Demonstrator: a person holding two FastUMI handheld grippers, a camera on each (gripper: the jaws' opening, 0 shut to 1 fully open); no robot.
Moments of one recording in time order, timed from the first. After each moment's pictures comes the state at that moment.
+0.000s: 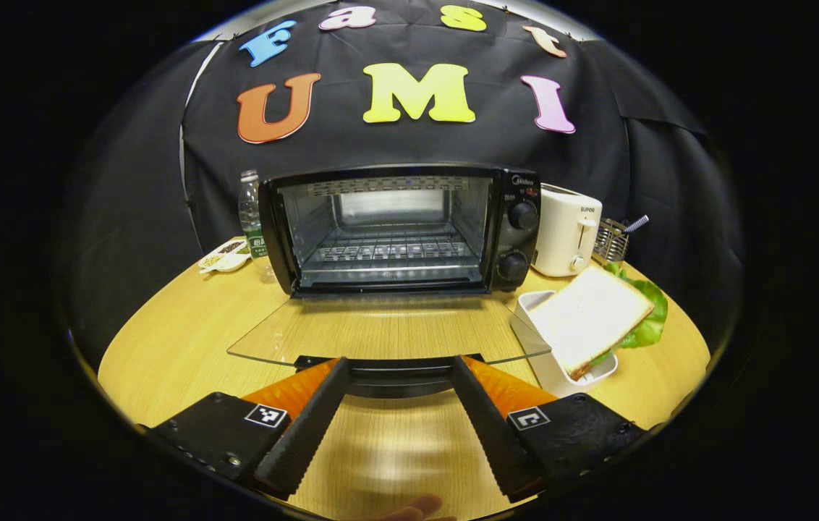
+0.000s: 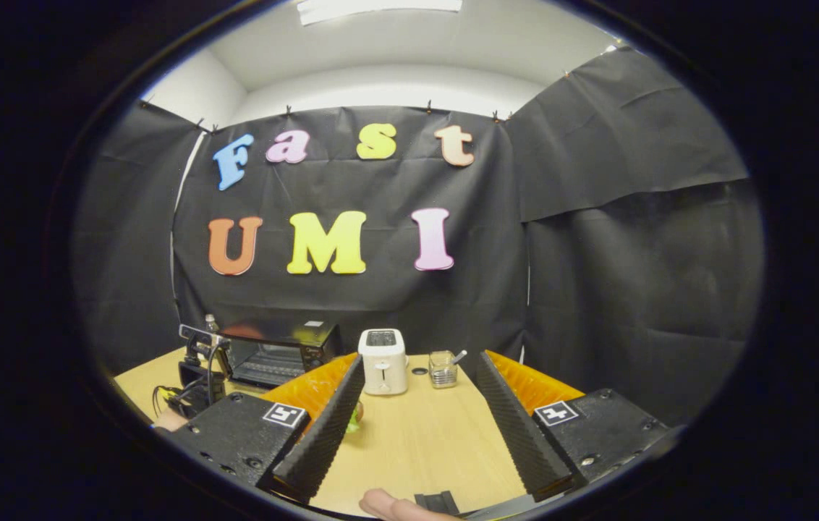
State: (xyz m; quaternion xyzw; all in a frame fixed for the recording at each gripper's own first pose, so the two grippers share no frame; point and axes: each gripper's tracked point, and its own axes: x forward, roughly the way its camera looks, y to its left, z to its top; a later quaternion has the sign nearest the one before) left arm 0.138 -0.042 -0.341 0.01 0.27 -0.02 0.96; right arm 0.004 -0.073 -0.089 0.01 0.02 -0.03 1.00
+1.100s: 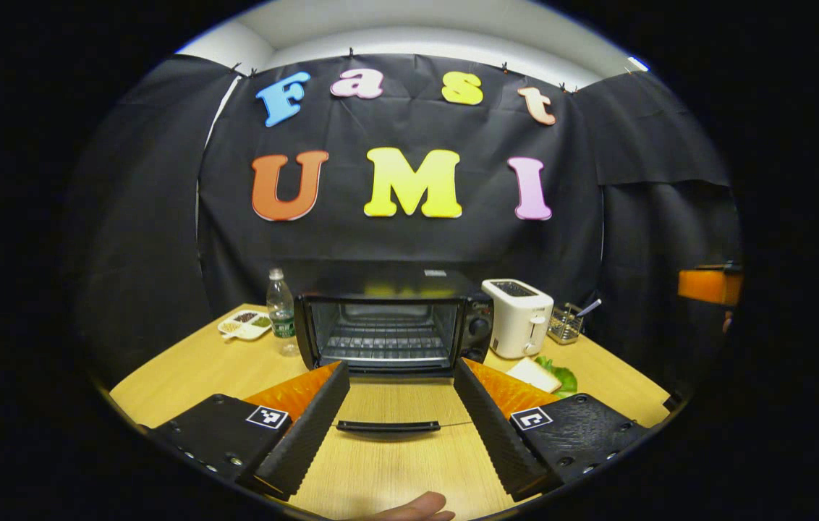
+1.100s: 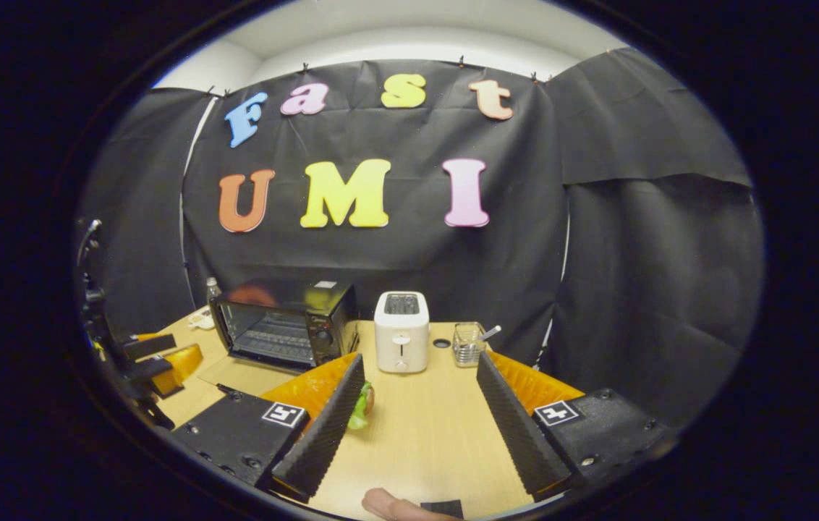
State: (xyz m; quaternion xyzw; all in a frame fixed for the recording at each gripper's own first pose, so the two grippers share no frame) left arm 0.093 -0.038 -0.155 -0.02 0.09 -0.03 0.99; right arm 0.107 -0.046 -0.135 0.00 0.14 0.03 0.99
